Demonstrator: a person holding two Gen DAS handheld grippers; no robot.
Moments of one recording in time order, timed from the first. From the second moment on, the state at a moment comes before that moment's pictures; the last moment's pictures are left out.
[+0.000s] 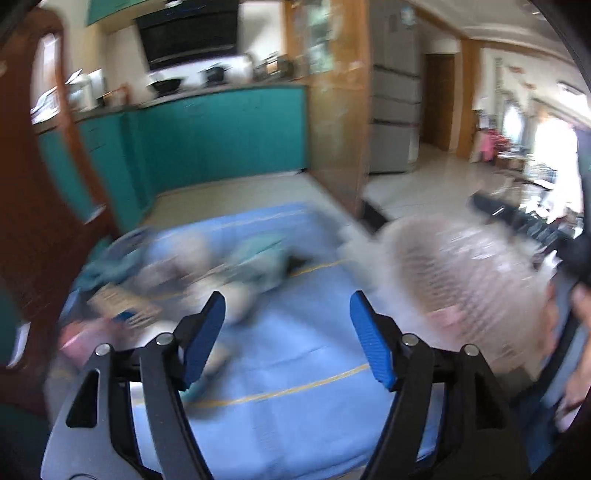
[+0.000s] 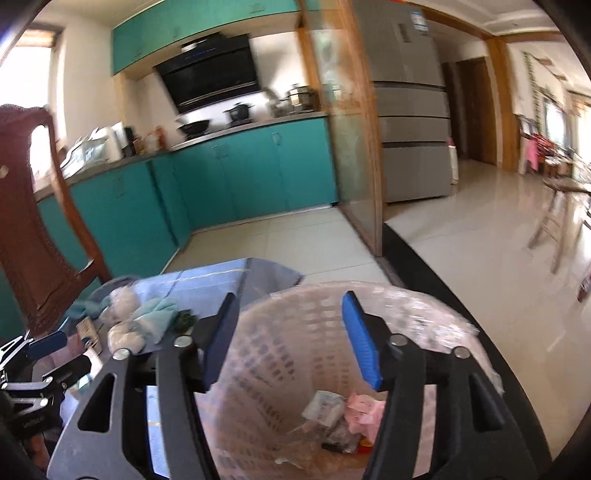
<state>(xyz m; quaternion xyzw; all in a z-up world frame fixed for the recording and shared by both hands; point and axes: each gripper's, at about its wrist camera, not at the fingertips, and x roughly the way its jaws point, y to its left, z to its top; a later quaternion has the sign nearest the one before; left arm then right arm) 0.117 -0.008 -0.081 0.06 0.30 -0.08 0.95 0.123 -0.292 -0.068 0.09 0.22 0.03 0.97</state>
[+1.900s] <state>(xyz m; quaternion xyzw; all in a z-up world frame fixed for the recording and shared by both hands) 0.113 0.078 -0.098 0.03 0.35 -0.01 0.94 0.183 -0.122 -0.114 -0.05 0.38 0.25 0.89</state>
